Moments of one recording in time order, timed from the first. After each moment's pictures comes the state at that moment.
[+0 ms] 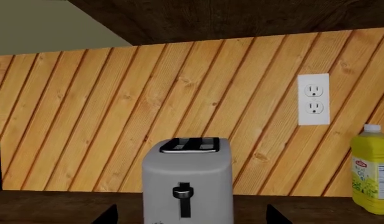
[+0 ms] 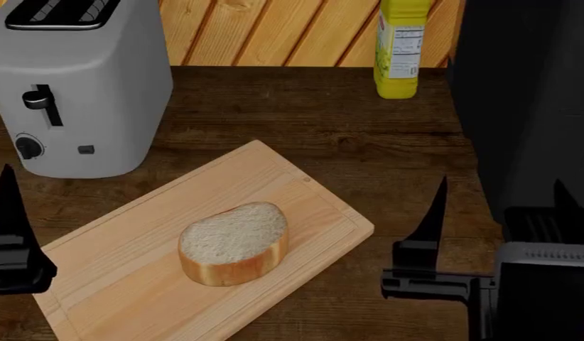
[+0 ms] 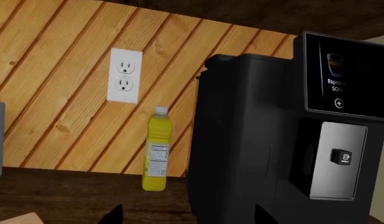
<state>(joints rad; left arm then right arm) -0.23 -0.28 0.01 0.83 -0.27 -0.71 -0.33 0.25 0.35 0.01 -0.66 0.24 0.65 0.25</state>
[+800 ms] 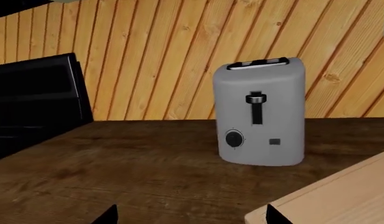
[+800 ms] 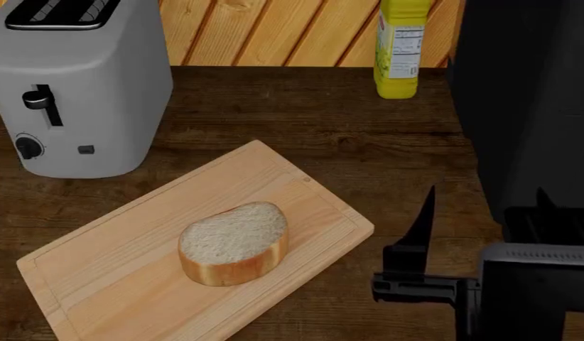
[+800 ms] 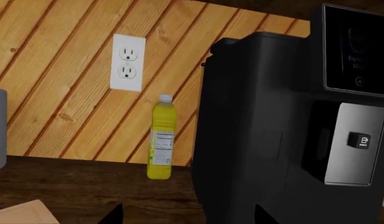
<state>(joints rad) 0.17 -0.30 -0.14 0.97 -0.25 -0.75 -0.43 0.25 0.34 -0.03 -0.60 0.24 0.61 0.26</state>
